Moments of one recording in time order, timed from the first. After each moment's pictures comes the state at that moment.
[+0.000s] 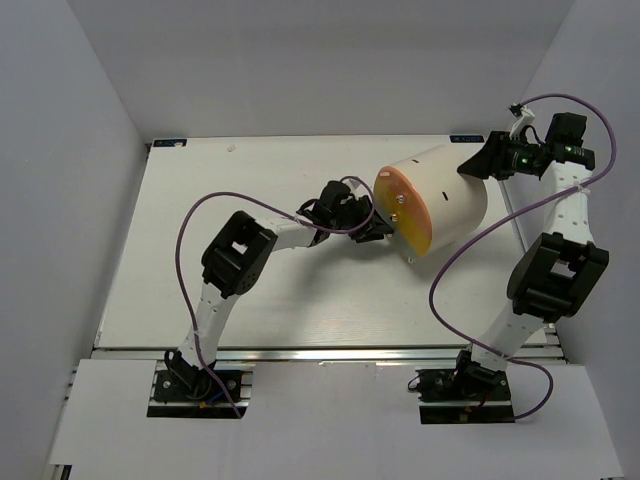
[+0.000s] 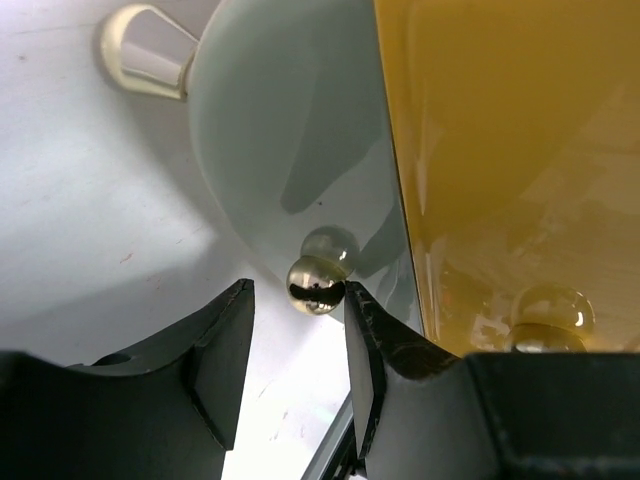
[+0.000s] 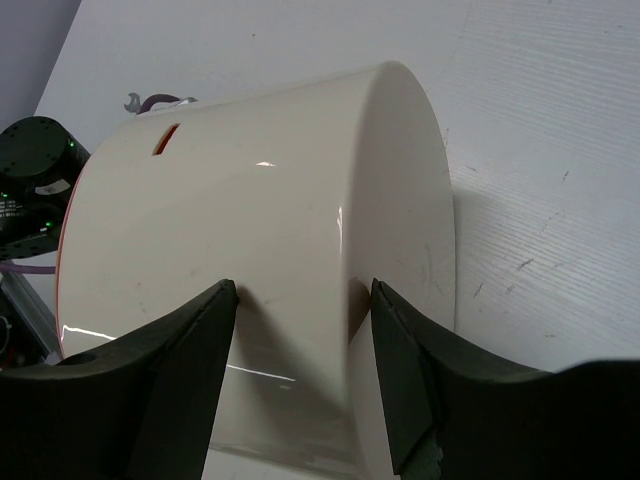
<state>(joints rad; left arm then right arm) -0.70 2.26 1.50 0.26 0.49 -1.06 -0.31 1.78 1.71 -0.79 -0.99 -0.24</state>
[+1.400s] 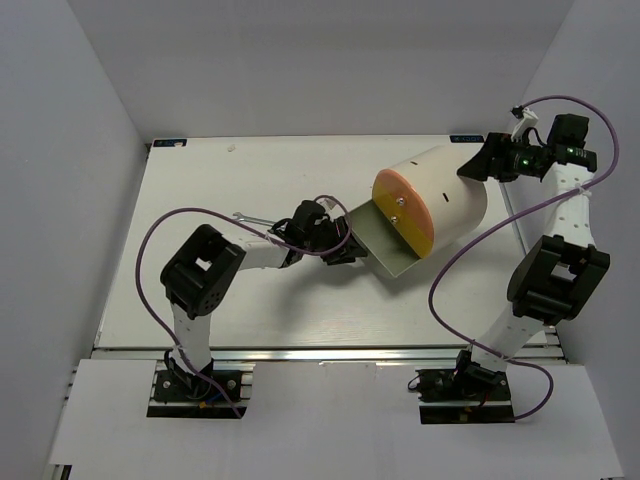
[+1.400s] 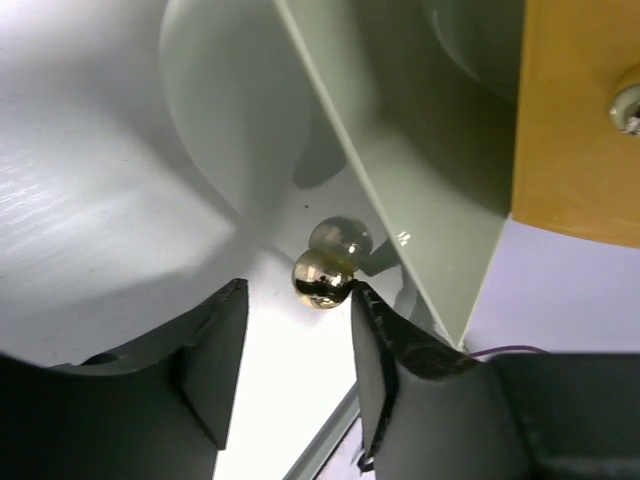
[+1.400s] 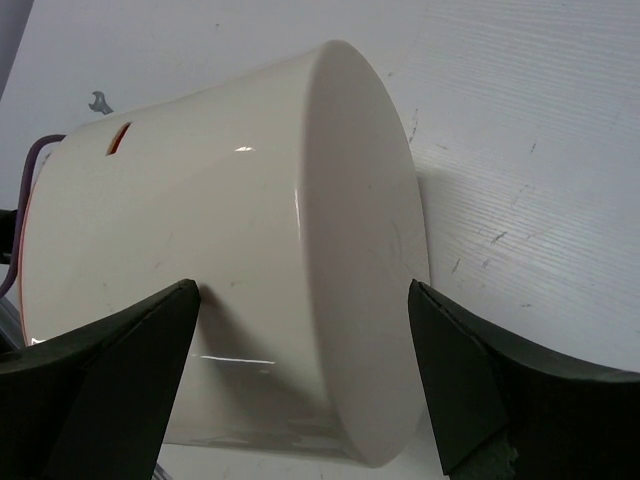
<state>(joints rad) -0.69 1.94 1.06 0.28 0.44 -0.96 -0.32 1.76 1.69 -0.78 -0.92 -0.23</state>
